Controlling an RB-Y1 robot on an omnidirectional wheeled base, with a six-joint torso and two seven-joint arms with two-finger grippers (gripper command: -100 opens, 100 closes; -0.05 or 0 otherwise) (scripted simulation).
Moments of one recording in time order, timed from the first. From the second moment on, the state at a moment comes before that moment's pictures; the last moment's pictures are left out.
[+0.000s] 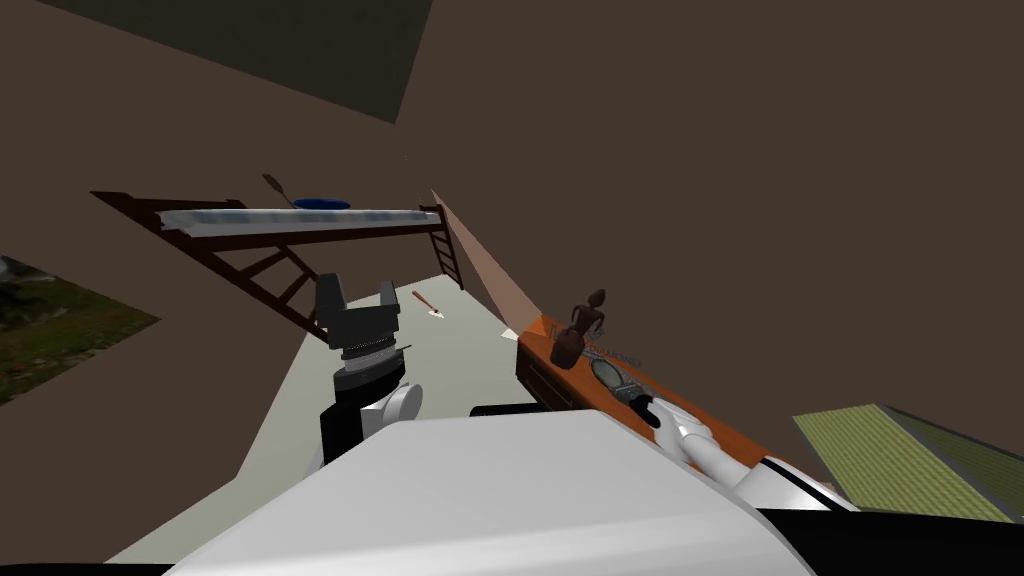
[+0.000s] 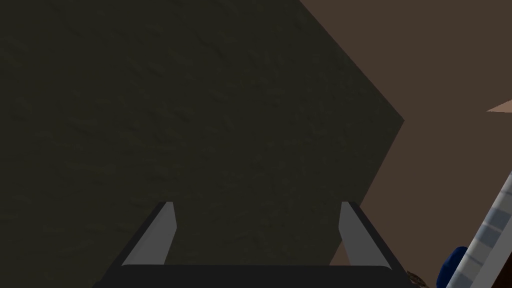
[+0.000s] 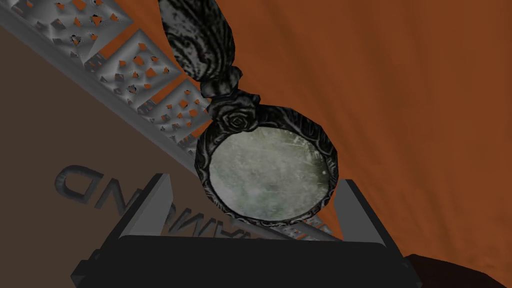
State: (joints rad) left arm 0.49 -0.02 0.00 -2.39 0.07 -0.57 -0.05; right arm 0.05 -0.73 0.36 -0.64 0.57 -0.10 0.58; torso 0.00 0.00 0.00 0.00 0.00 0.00
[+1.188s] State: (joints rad) left arm 0.49 -0.02 0.00 -2.39 0.07 -0.57 -0.05; right arm -0.01 -0.71 0.45 -0.37 0.68 -0.07 0.65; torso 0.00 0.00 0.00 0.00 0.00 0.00
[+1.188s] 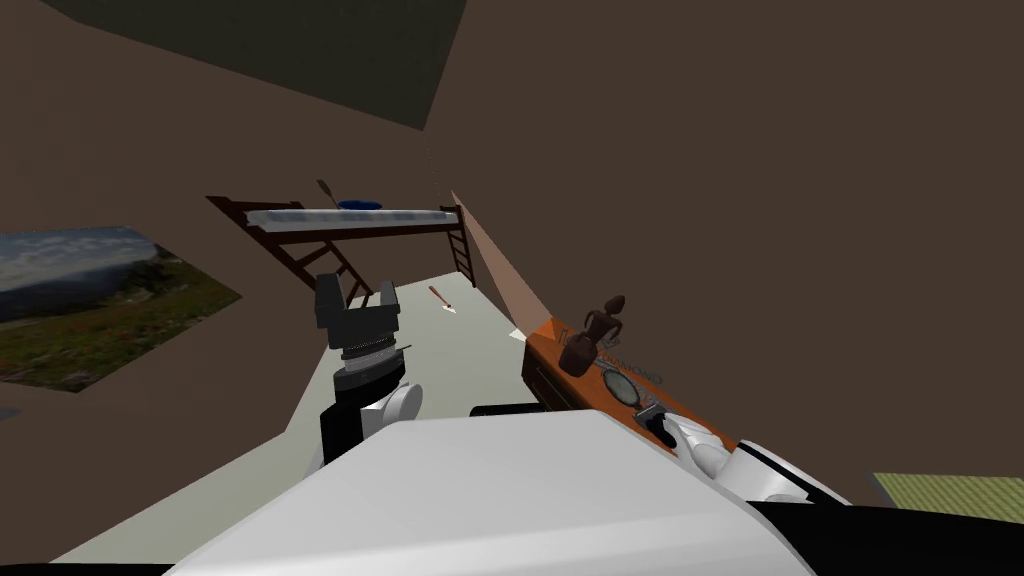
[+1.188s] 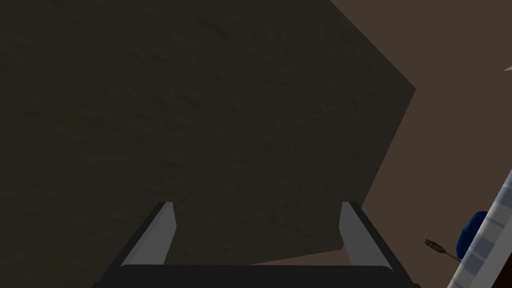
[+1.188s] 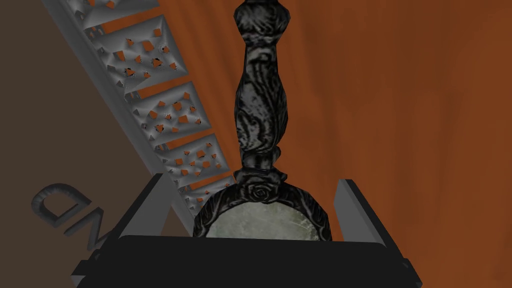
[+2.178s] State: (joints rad) left arm 0.49 -0.02 0.00 -2.39 0.07 -0.57 -0.05; right arm -0.02 -0.66 0.47 -0.39 0.67 0.00 0.65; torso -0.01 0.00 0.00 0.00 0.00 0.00
